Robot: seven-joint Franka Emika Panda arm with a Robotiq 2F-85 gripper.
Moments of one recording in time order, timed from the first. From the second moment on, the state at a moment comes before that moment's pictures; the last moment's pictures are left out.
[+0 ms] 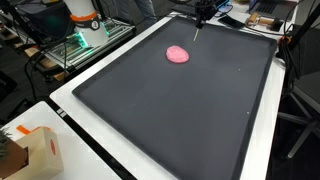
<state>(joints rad) 0.32 0.42 0.20 -1.82 -0.38 2.01 -0.33</state>
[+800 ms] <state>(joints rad) 0.38 0.39 0.20 -1.91 -0.54 2.00 -0.18</state>
